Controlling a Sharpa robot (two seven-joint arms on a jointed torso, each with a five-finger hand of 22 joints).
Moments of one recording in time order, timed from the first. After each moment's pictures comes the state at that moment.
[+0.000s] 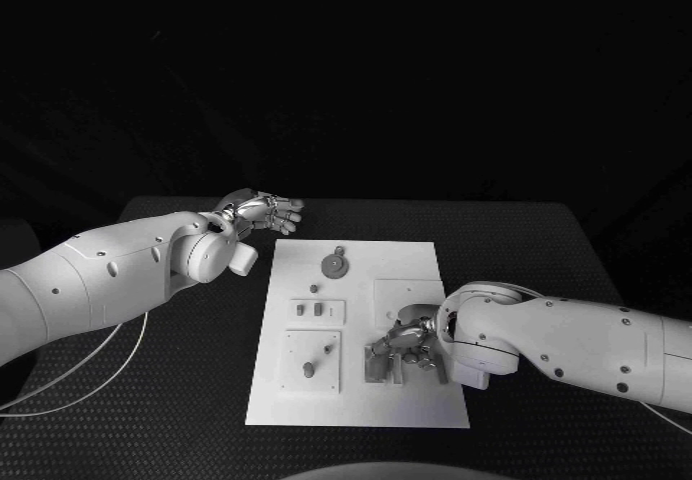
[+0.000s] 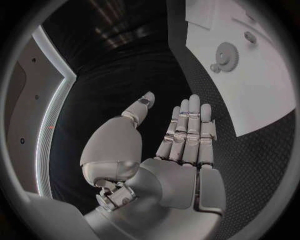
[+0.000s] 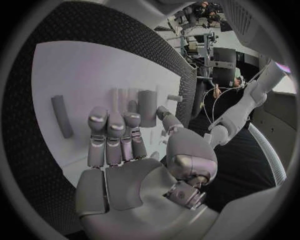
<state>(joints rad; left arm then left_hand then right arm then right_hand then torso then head) 1.26 -0.70 -0.13 1.11 -0.19 -0.15 0.15 0.97 -0.09 0.44 -0.22 0.12 0.83 0.18 0.25 0.53 1.11 0.14 0.07 0.22 0.94 0.09 0.56 0.48 0.04 0.65 0.00 0.65 1.23 1.17 -0.70 -0.20 1.59 -0.89 0.04 -0.57 0.62 -0.02 0.36 -0.22 0.30 1.03 0.09 0.26 0.57 1.13 -0.02 1.15 0.96 1.20 -0.12 1.27 1.06 0.19 1.11 -0.06 1.12 1.30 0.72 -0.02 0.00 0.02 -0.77</state>
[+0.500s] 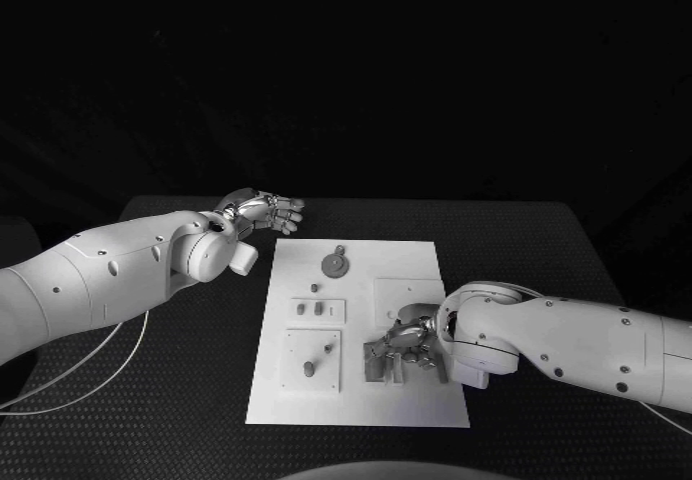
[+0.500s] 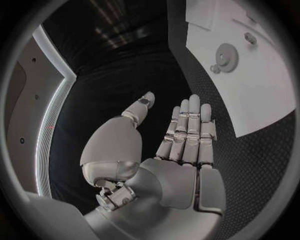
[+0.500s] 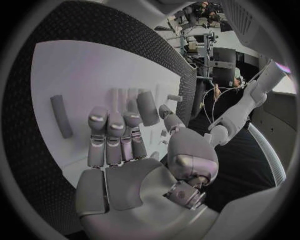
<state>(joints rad) 1.26 -0.70 -0.13 1.11 -0.19 -0.15 0.15 0.97 -0.09 0.44 -0.22 0.12 0.83 0.18 0.25 0.53 1.11 0.14 0.07 0.22 0.94 0.09 0.56 0.48 0.04 0.65 0.00 0.65 1.23 1.17 -0.69 -0.20 1.59 -0.90 0.04 -0.57 0.62 -0.05 0.36 -0.25 0.25 1.02 0.09 0.26 0.57 1.12 -0.02 1.15 0.95 1.19 -0.12 1.27 1.06 0.19 1.10 -0.06 1.12 1.29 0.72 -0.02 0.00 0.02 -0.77</state>
